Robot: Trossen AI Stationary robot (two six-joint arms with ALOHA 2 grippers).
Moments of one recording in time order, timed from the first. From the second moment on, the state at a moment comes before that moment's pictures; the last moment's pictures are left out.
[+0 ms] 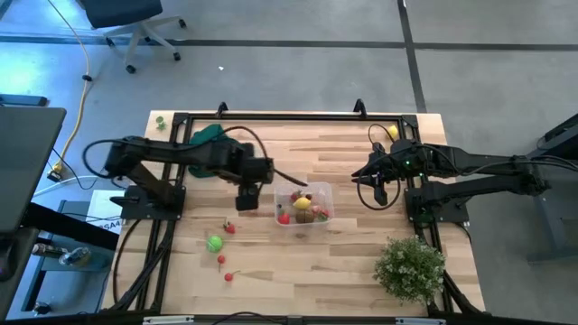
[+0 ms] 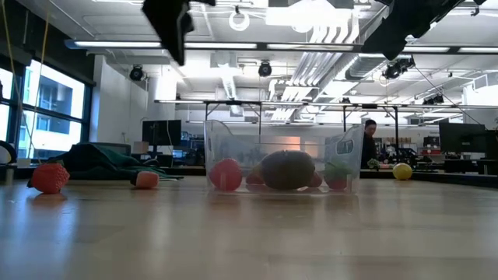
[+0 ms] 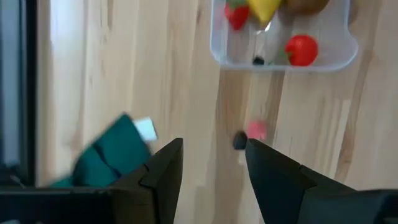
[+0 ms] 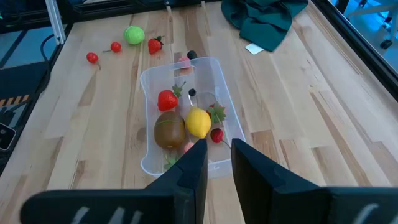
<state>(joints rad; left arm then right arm) 0.05 1.59 1.53 -1.28 -0.24 -0.13 -0.10 0.79 0.76 -0.54 -0.07 0.07</state>
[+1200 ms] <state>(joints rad) 0.10 1.38 0.75 -0.59 -0.09 -0.12 -0.10 0.79 0.76 -0.54 -0.07 0.07</state>
